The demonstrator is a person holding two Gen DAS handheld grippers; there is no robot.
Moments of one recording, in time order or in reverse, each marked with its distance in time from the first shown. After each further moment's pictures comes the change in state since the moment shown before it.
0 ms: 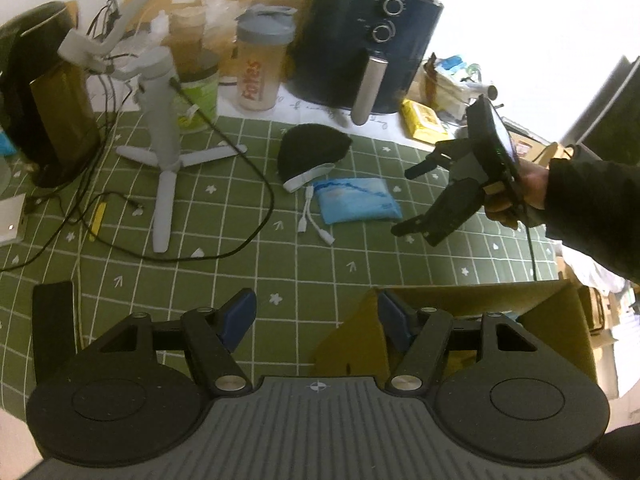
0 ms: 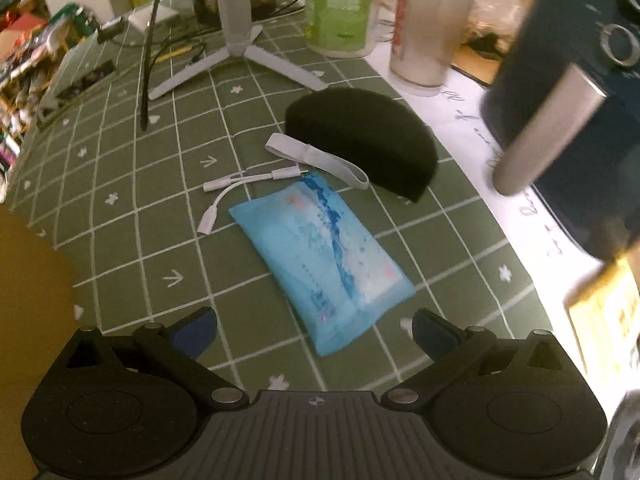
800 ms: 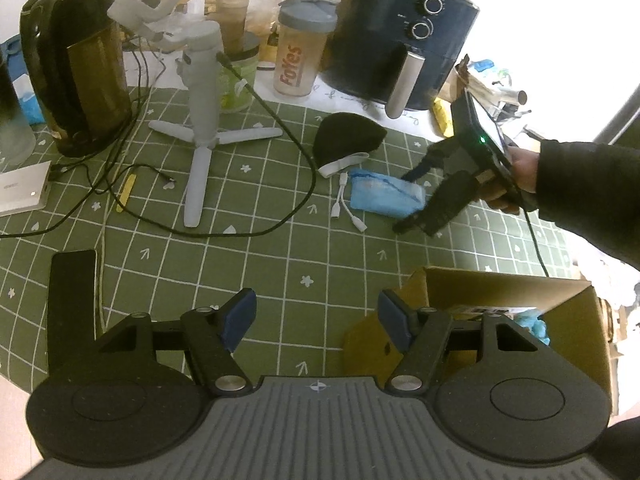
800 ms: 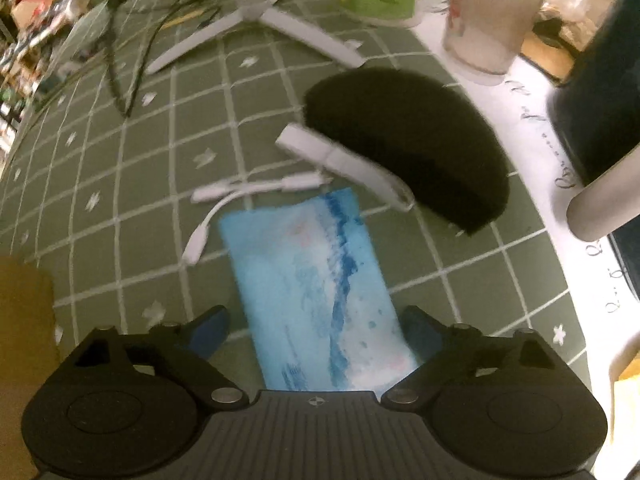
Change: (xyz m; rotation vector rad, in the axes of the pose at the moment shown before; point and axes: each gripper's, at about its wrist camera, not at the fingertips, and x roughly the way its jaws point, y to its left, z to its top) left arm -0.002 0.022 -0.010 -0.060 0.015 0.036; right arm 0.049 0.003 0.033 -0.087 0.144 0.123
